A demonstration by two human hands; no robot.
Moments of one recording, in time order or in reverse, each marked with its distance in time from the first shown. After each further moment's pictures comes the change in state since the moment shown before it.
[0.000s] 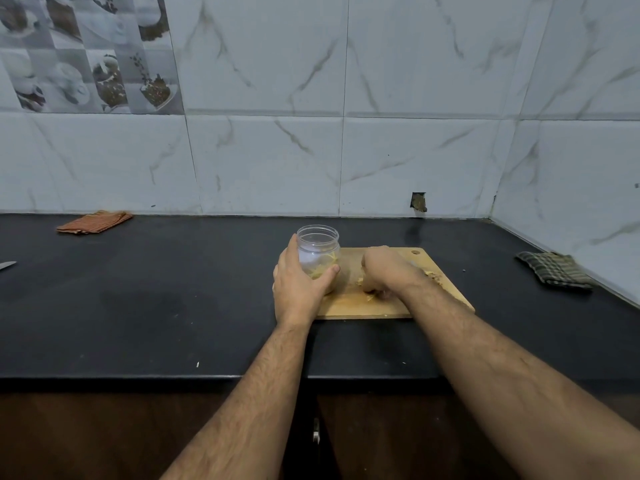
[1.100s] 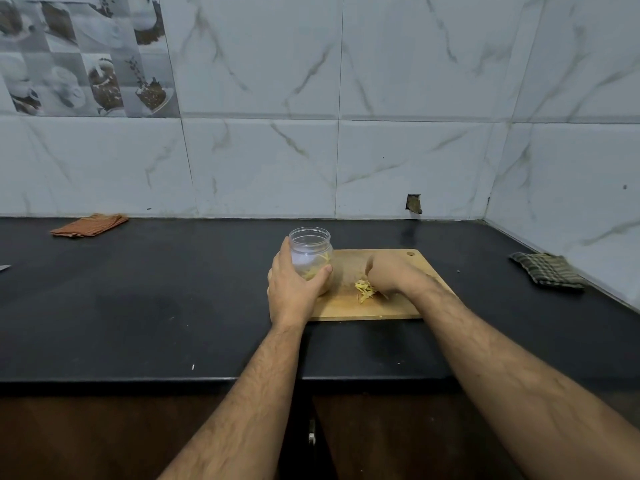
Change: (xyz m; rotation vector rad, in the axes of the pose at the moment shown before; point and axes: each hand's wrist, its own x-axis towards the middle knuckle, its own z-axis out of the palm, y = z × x) left_hand -0.001 0.001 -0.003 -0.010 -0.007 -0.019; right_hand -0.008 0.023 0.005 0.166 0.035 0.016
